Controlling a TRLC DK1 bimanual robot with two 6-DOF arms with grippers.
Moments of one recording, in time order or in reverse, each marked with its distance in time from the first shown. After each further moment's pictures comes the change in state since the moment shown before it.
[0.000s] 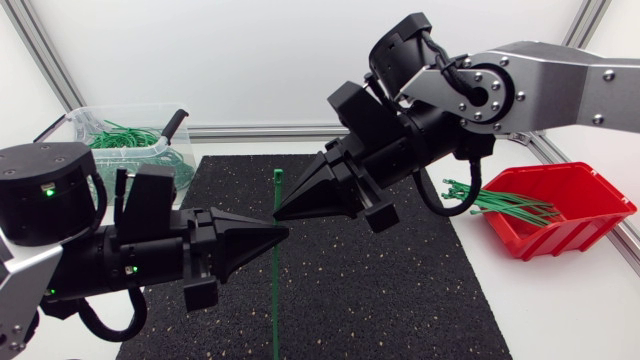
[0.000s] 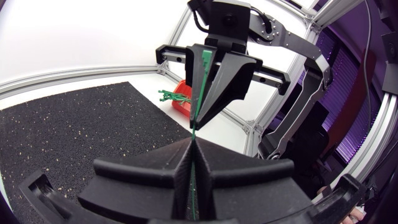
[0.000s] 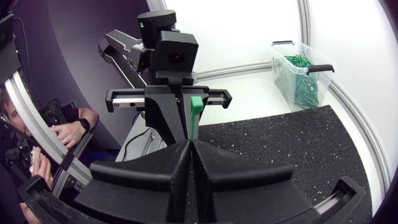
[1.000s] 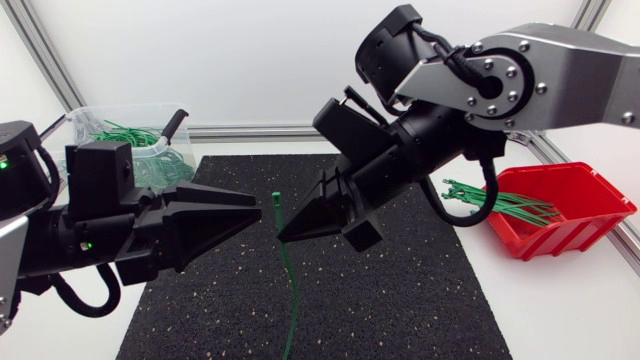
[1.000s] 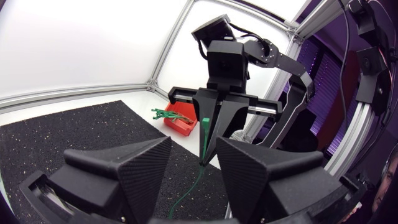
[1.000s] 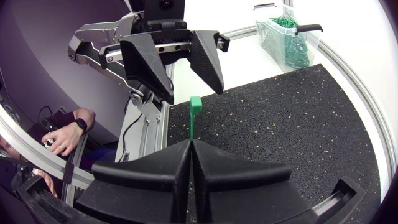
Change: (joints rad) left arm 0.232 -0.022 0.000 0.079 0.292 0.000; right arm 0.082 -0.039 0.029 -0.144 0.219 0.156
